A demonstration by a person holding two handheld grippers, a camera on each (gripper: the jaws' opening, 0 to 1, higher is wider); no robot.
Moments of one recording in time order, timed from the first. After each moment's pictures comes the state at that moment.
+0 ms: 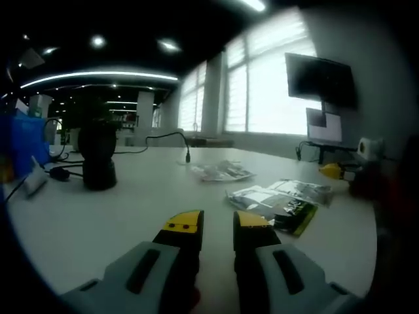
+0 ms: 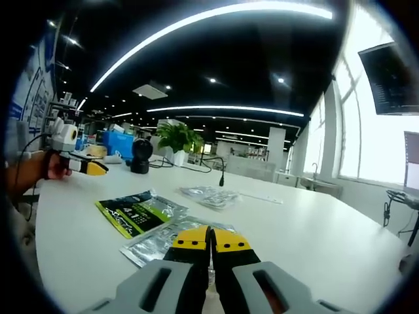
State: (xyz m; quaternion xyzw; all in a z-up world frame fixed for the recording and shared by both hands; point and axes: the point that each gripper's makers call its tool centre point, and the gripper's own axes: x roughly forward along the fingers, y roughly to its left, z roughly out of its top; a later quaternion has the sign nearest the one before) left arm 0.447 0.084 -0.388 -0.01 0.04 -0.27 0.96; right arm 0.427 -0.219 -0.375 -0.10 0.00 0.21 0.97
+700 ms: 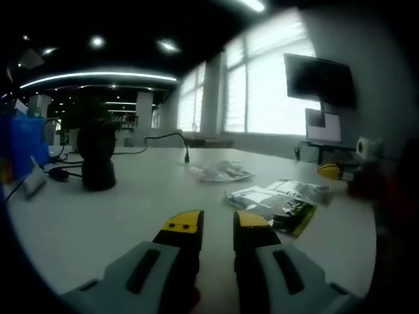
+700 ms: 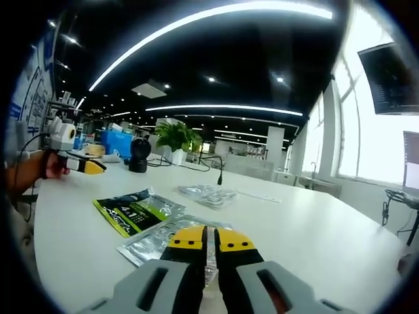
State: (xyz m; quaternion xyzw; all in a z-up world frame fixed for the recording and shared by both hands) left arm 0.447 0.084 -0.387 -0.01 0.04 -0.27 0.96; right arm 0.430 -0.223 -0.378 -0.11 0.01 0.20 0.97
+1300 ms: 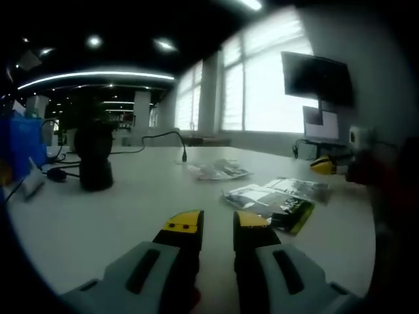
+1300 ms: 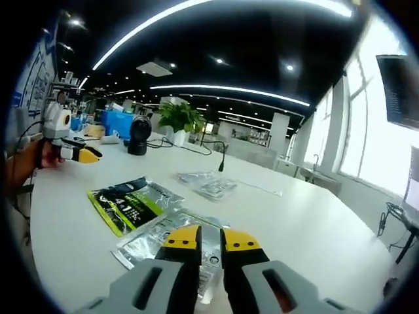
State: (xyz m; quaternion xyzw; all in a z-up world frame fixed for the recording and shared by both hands) left arm 0.448 0.083 -0.388 -0.01 0.04 -0.28 0.96; right arm 0.456 -0.217 -0.373 -0.15 0.08 0.20 0.96
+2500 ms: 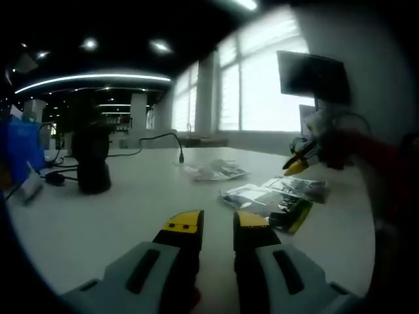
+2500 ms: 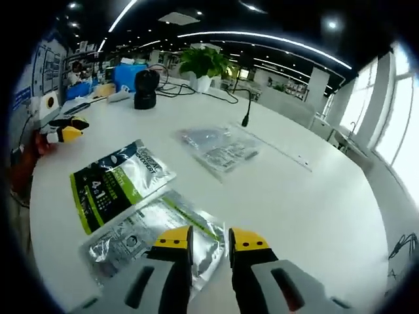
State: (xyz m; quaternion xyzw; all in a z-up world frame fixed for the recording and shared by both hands) left arm 0.441 0.077 -0.388 0.00 0.04 -0.29 0.96; right arm 0.522 -0.209 -0.414 -0.20 0.28 0.29 0.89
